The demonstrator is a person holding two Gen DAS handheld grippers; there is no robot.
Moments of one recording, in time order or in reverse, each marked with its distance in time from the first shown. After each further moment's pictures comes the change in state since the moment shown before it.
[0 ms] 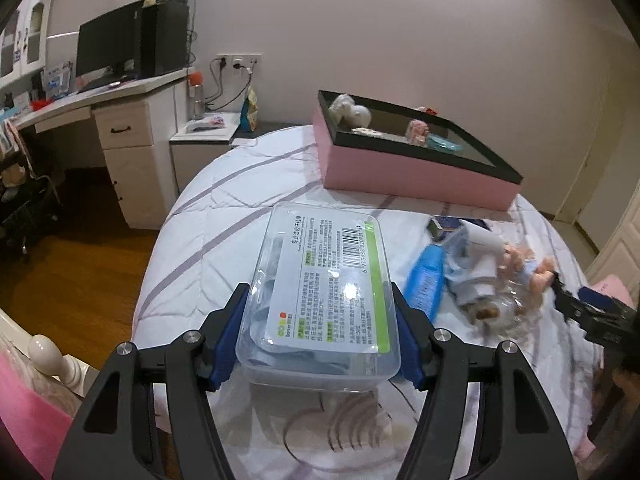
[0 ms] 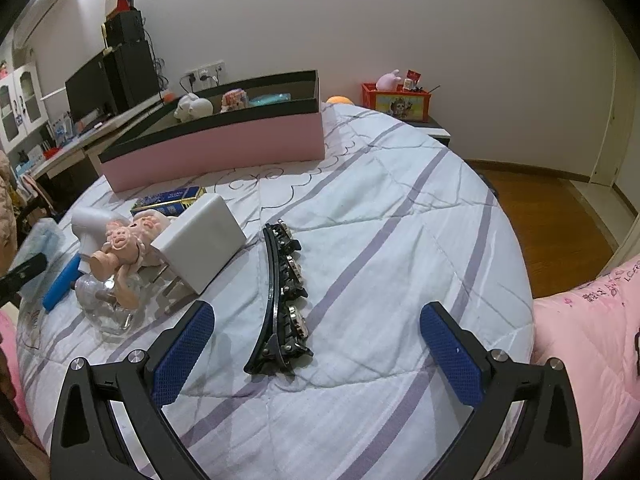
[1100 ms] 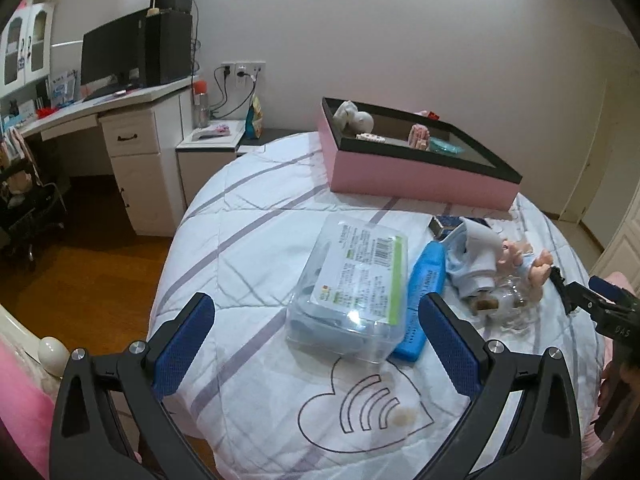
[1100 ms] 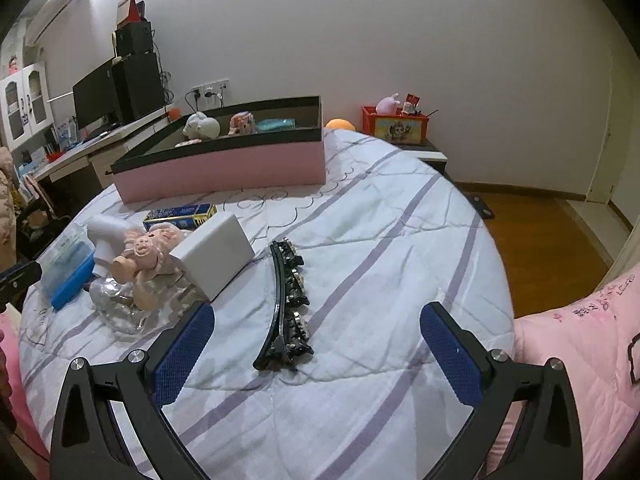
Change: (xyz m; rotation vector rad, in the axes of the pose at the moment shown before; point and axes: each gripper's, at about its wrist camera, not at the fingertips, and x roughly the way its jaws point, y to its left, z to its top) left arm -0.009 0.005 -0.006 0.014 -0.026 0.031; right arm -0.016 0.000 -0.006 -0.012 -0.083 0.000
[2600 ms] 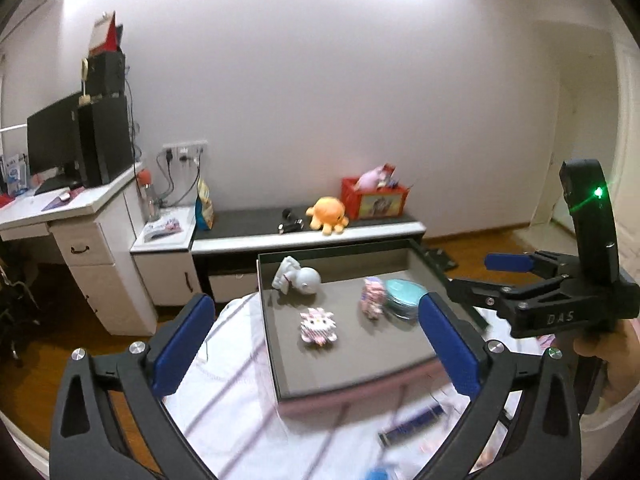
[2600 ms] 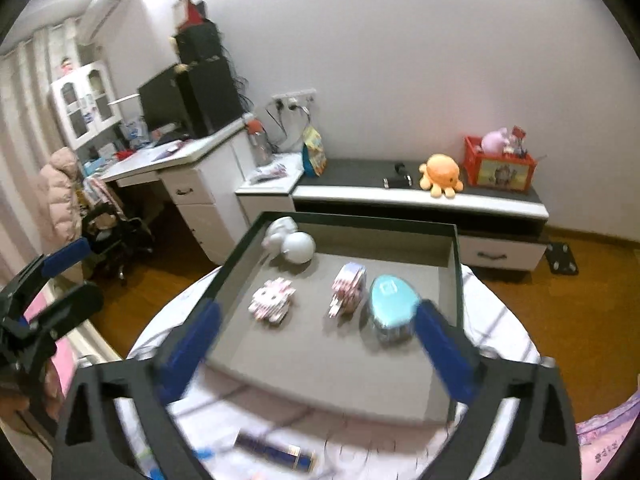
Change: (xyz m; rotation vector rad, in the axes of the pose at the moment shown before) left arm 0.004 -0.053 0.200 0.163 -0.176 -0.131; right arm 0.039 0.071 0.217 -0.129 -0.005 0.323
